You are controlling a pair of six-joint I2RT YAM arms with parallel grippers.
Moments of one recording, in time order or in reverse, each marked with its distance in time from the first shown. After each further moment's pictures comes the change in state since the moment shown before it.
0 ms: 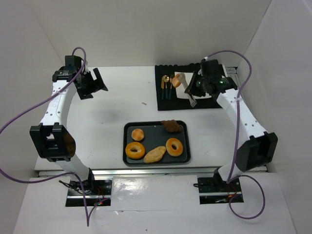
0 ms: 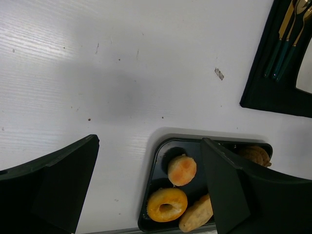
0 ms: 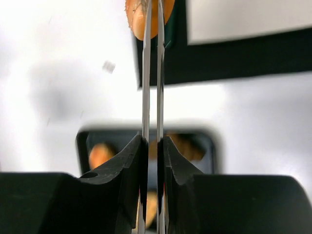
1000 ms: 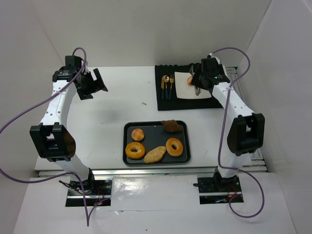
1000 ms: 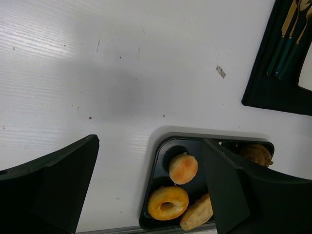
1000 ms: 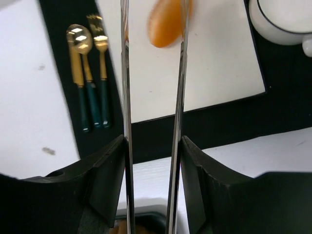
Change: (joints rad) left arm 0.000 0.002 0.000 -0.006 0.001 0.005; right arm -0.136 0.265 -0.003 0.319 0.227 -0.068
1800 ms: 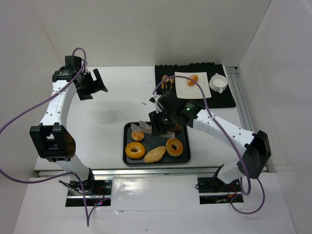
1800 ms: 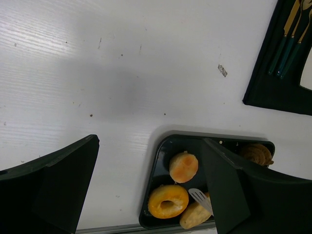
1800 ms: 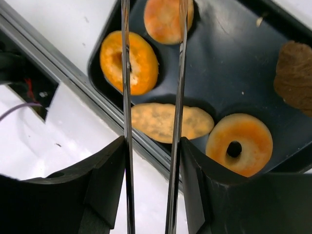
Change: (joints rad) left arm 0.000 -0.002 0.002 -0.015 -0.007 -0.002; right arm 0.649 -0.301 -0.212 -0.298 -0.358 -0.119
